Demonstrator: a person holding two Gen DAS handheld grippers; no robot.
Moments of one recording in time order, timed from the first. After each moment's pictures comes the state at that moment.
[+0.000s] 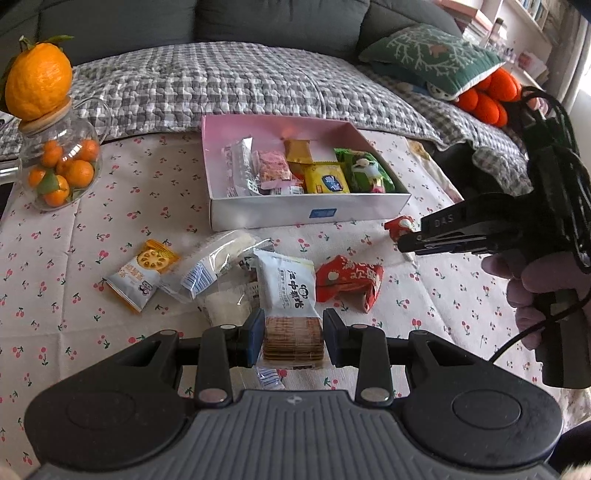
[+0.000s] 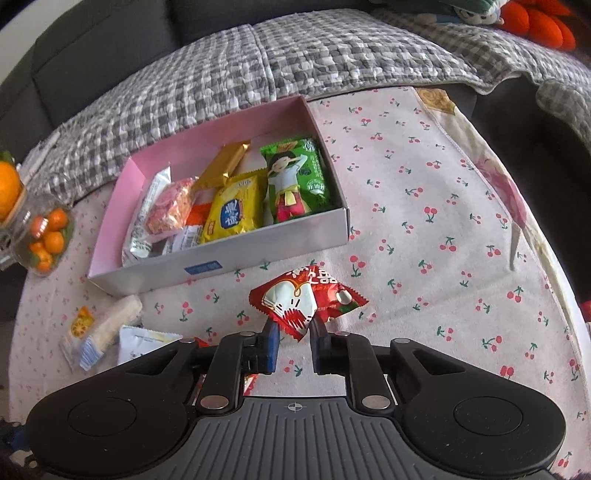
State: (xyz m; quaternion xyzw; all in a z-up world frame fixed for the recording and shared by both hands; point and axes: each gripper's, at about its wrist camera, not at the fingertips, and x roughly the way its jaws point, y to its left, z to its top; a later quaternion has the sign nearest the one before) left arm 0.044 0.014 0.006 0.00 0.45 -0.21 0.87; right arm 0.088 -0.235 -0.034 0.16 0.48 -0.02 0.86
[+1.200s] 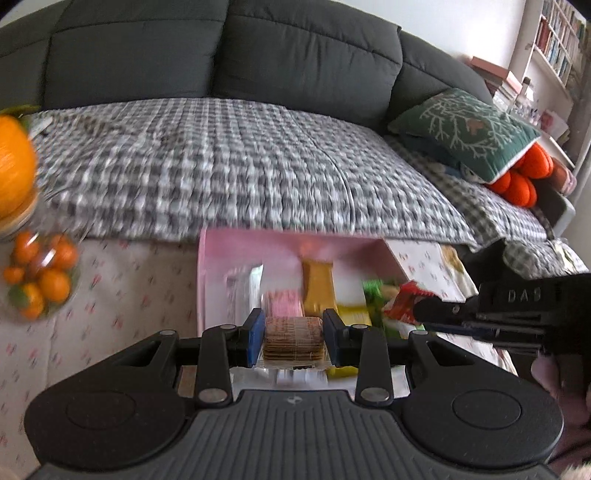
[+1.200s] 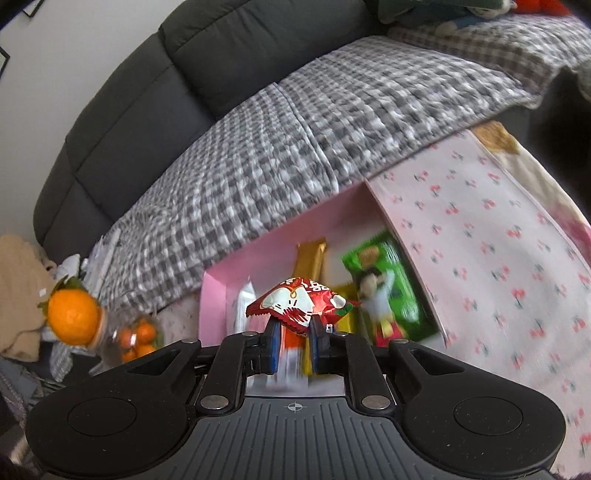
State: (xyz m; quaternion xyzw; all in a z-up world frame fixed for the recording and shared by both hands) left arm 0.167 -0.021 0.025 -0.04 0.37 -0.18 0.91; right arm 0.162 -0.254 0.006 0.31 0.40 0.05 0.86
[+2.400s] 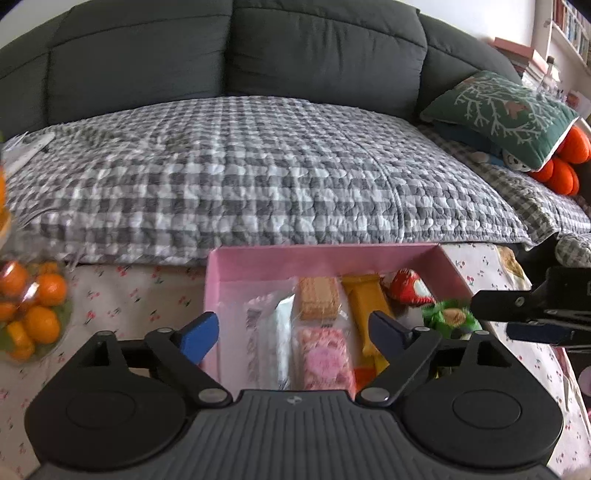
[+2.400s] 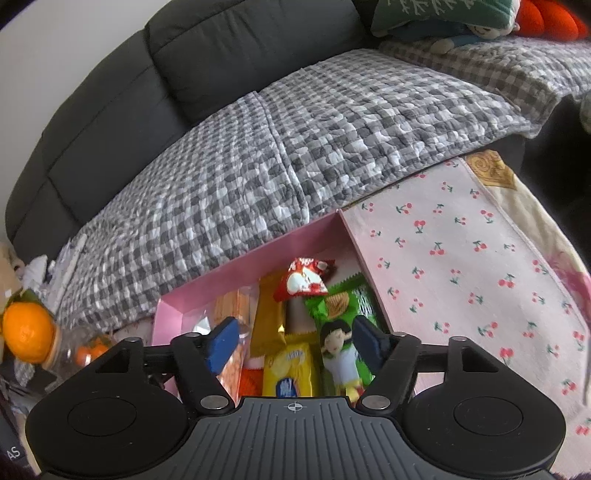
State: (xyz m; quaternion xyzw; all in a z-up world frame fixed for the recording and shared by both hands) left arm 0.206 -0.028 0.000 0.00 0.38 -0.13 0.92; right arm 0.193 -0.262 -0.004 0.26 0.41 0.01 0.87
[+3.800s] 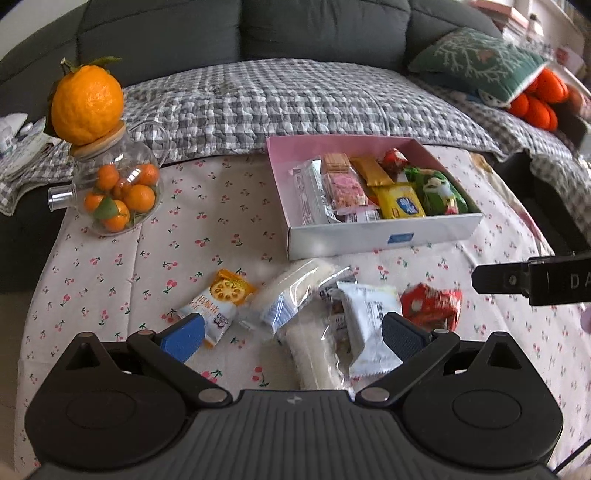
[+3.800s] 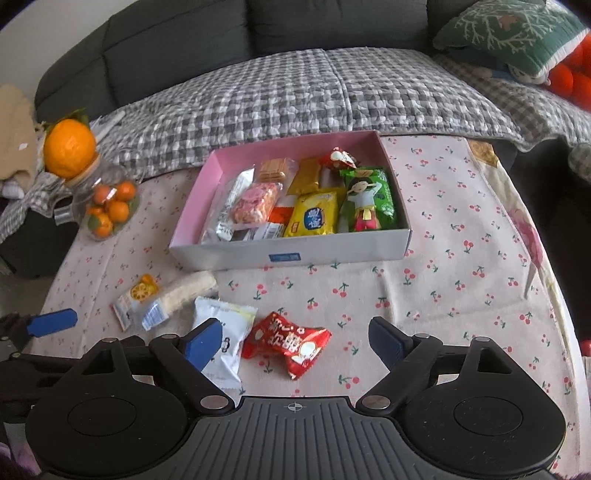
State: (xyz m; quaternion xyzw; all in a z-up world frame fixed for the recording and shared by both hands) left arm 0.061 0.028 0.004 0.06 0.42 -0.12 0.90; right arm 0.048 -0.192 0.010 0.09 0.45 0.05 0.89
